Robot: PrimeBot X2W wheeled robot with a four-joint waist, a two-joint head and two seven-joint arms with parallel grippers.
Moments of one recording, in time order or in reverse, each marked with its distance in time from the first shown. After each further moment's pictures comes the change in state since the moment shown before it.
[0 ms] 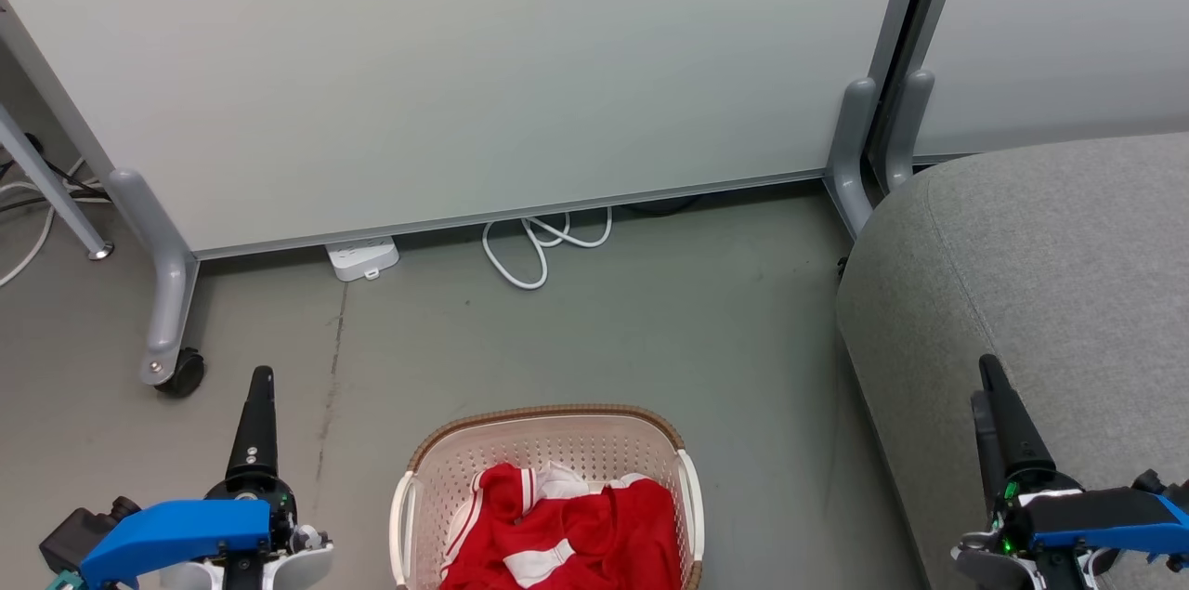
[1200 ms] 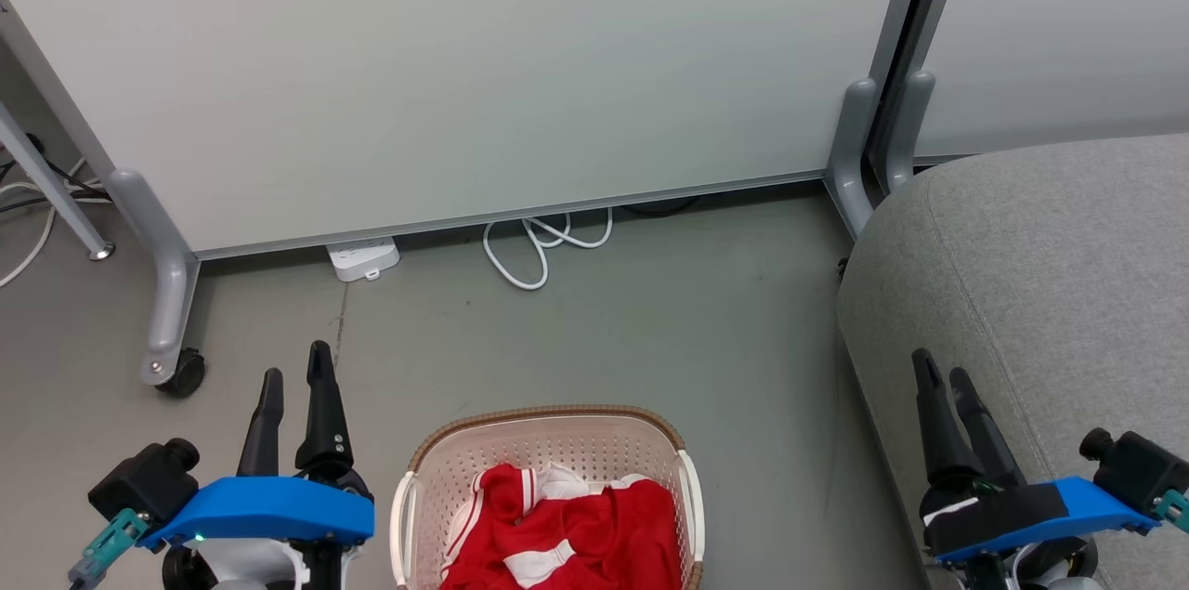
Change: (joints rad) left arm -0.002 0.003 -0.108 -0.063 0.671 0.075 -0.128; right arm -0.001 -0.004 0.093 -0.036 -0.643 0.000 -0.129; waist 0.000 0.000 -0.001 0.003
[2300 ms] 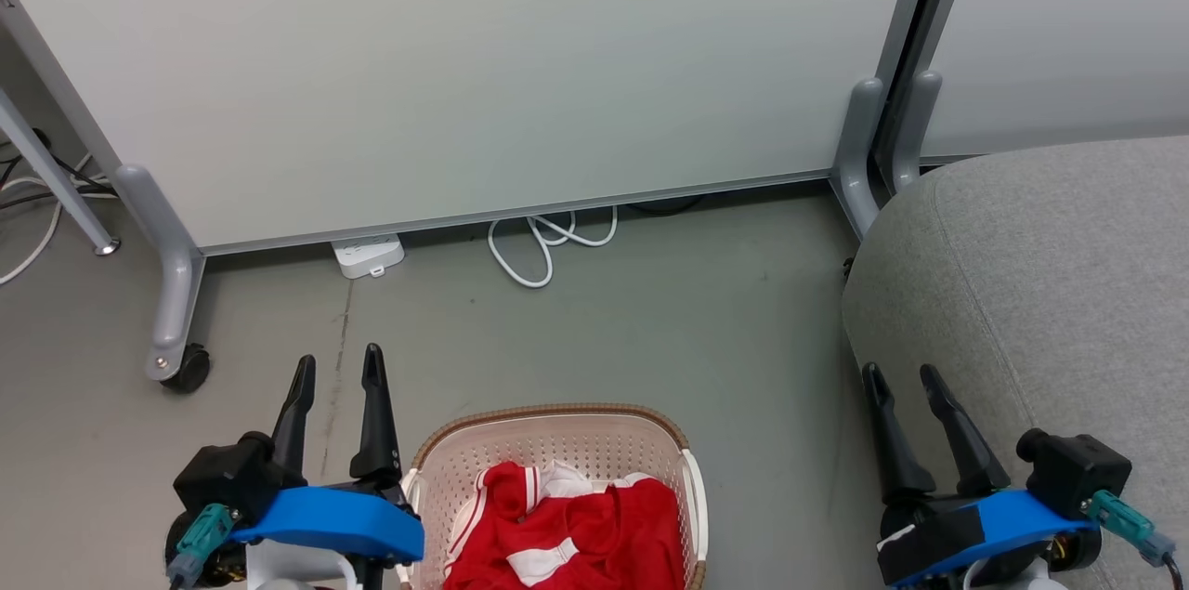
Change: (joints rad) left arm 0.002 0.003 -0.072 0.023 0.361 0.010 -0.087; right arm 0.000 -0.003 0.061 0.019 -0.357 0.000 -0.087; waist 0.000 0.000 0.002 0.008
